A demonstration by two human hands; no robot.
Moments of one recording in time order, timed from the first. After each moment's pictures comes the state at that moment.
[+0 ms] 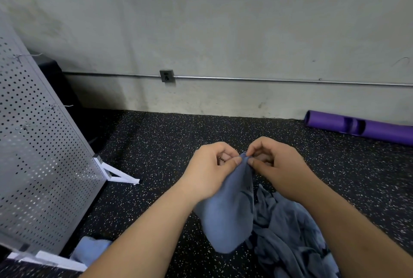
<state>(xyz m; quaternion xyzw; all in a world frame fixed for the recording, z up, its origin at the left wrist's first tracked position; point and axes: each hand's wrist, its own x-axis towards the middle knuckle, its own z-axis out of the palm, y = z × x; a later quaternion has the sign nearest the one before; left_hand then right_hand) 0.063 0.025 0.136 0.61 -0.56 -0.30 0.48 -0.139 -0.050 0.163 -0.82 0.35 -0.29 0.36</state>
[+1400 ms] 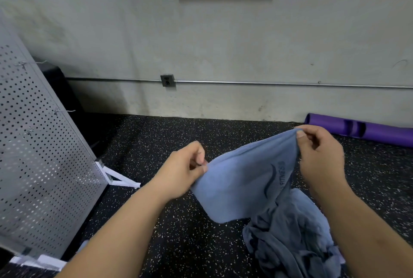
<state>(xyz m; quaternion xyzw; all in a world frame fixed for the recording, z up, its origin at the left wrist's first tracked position) 0.122 0.046 0.135 0.67 -0.60 -0.24 0.36 -0.176 -0.082 0.160 -0.60 0.49 -0.54 0.33</state>
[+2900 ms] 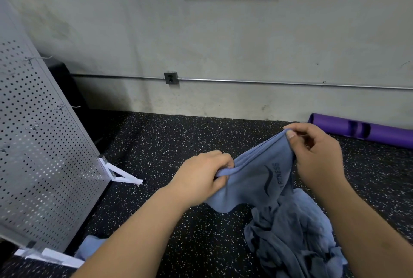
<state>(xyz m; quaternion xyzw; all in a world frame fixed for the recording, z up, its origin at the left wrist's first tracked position) 0.089 0.042 0.134 0.62 -0.74 -0.06 0.25 -0.167 -0.072 0.168 -0.70 0.44 -0.49 0.29</state>
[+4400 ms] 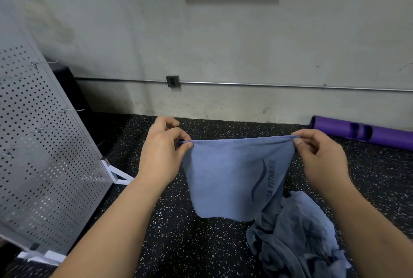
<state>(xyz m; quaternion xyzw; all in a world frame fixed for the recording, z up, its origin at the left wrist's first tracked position) 0.154 0.051 0.163 0.74 -0.54 0.05 0.40 -0.179 -0.085 0.160 -0.69 0.49 -0.45 0.29</state>
